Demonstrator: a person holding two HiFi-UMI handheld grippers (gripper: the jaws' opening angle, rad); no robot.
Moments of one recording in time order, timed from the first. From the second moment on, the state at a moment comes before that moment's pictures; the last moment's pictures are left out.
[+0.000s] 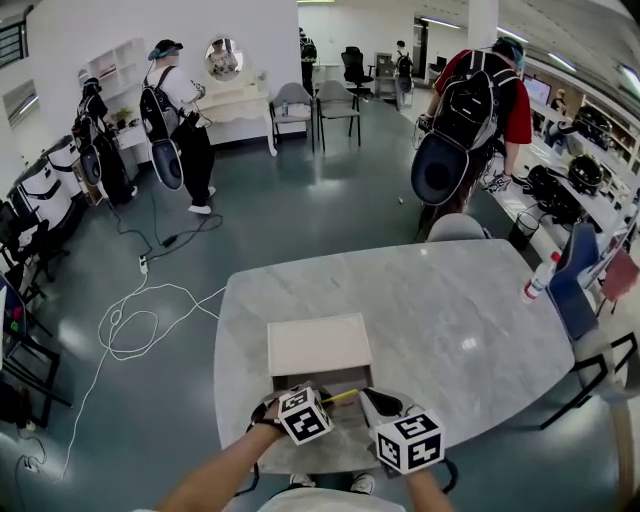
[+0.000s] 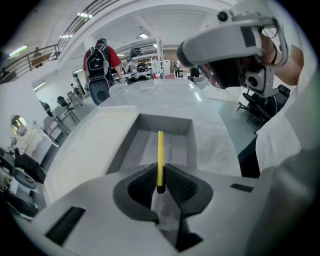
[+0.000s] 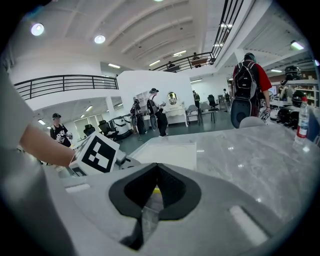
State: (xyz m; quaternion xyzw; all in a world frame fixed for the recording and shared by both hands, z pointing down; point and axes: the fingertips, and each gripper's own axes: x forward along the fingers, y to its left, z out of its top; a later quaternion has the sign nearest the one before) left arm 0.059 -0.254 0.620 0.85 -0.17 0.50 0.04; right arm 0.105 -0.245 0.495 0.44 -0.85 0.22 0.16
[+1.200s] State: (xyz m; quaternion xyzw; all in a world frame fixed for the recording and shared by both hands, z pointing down) left arm 0.007 -0.277 0.470 0.87 -0.43 0.21 0.12; right arm 0.078 -0.255 0.446 0.42 -0.88 0.18 0.12
